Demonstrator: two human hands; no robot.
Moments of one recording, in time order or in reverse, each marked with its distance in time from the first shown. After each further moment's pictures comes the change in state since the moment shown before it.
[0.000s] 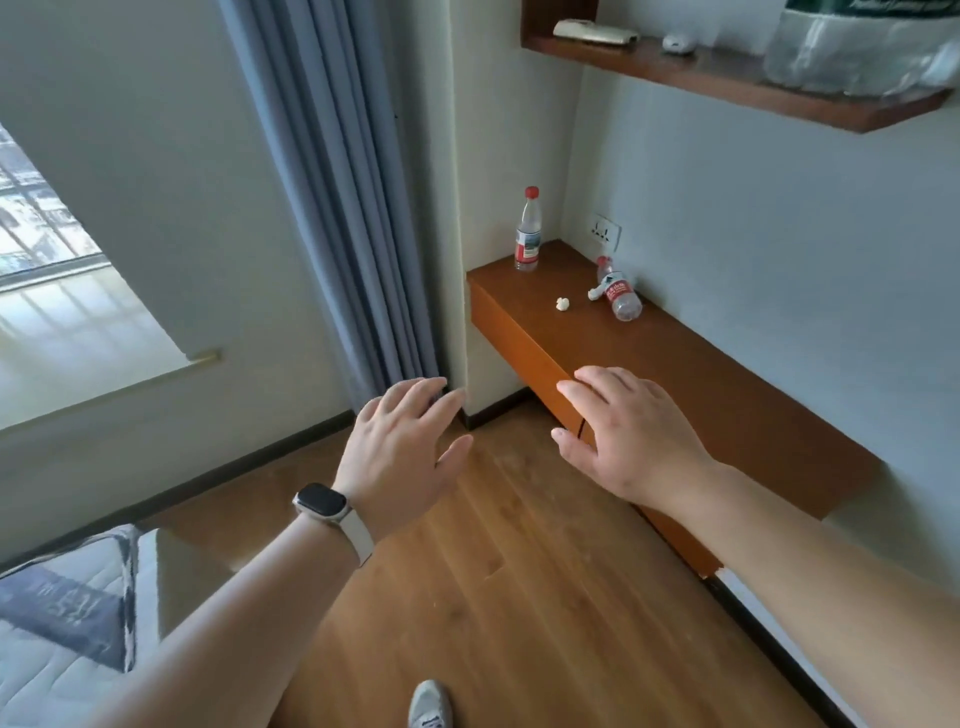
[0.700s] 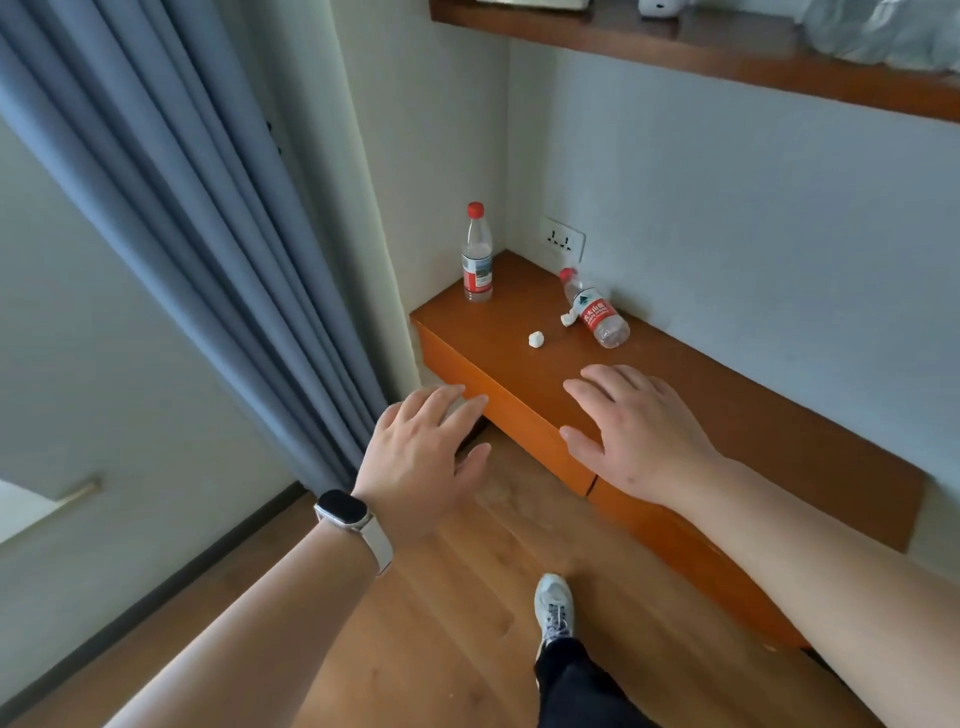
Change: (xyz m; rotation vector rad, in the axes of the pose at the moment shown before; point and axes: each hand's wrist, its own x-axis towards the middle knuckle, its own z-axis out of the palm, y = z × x) left_hand 0.232 -0.084 0.095 -0.033 -0.198 0.226; right_hand 0.186 0.081 0.063 -0.036 -0.083 0.253
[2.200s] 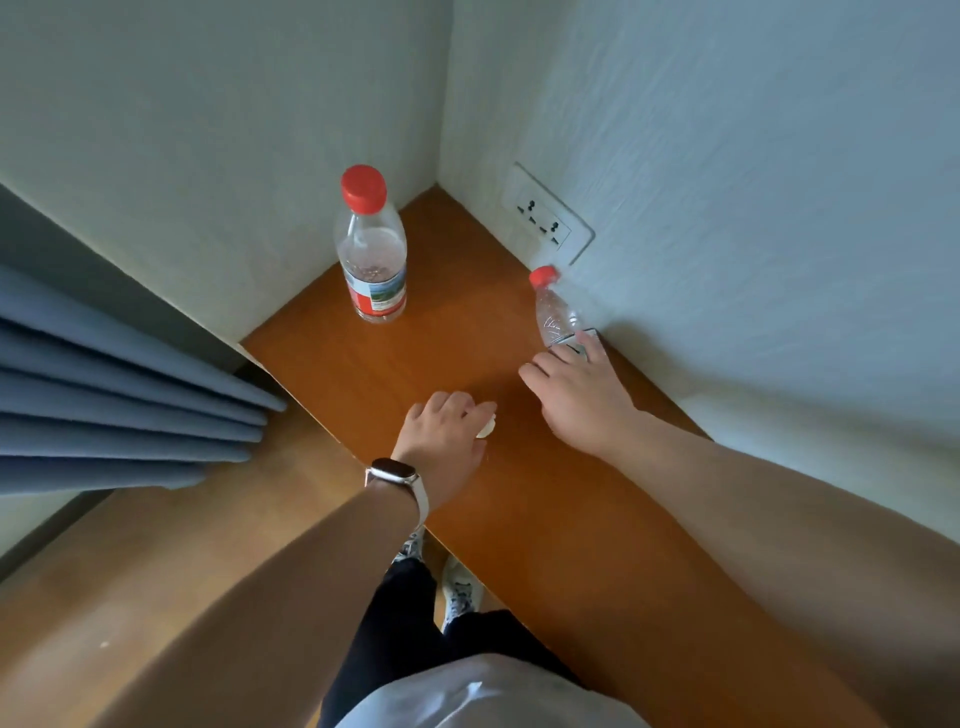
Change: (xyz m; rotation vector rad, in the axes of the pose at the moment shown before) left_hand 0.365 -0.039 0.262 -0.287 -0.451 -0.032; right_hand 0.334 0.213 0.216 -0.213 -0.398 -0.122
